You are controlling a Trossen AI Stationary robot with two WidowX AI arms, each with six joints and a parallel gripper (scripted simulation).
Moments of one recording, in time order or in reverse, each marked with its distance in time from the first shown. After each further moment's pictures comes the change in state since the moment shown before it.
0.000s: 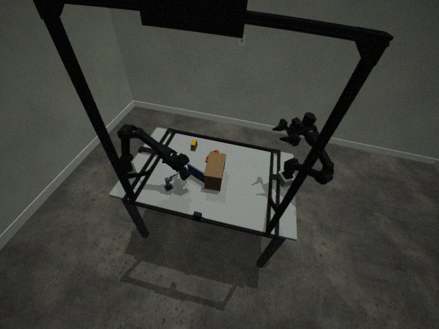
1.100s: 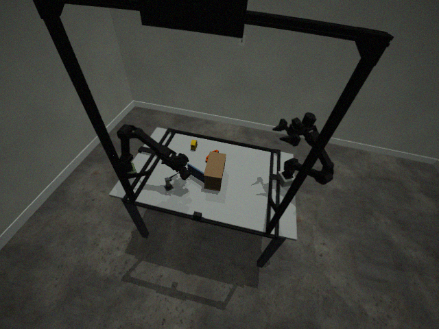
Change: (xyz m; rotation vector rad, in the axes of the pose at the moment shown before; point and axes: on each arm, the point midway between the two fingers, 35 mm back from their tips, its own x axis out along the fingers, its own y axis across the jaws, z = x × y) left arm -0.004 0.000 0.001 -0.036 -0.039 0.024; right arm 0.000 0.000 0.000 0.000 0.000 0.000
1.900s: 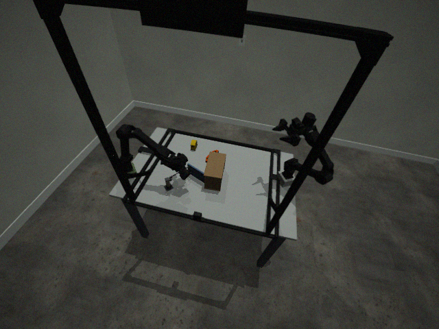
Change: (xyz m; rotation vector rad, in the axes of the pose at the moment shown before) left arm -0.004 0.002 0.001 -0.011 -0.047 0.016; right arm 0.000 0.000 0.000 0.000 0.000 -0.002
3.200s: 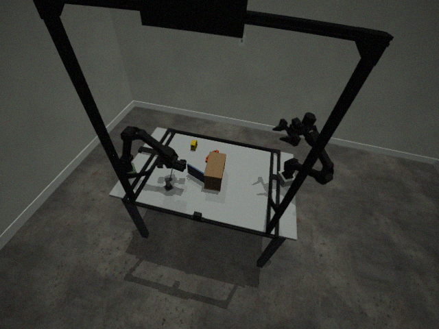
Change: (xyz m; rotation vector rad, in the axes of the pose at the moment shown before) left arm -0.021 0.077 -0.027 -0.740 -0.018 0.527; right arm 0.000 0.000 0.000 0.000 0.000 0.001
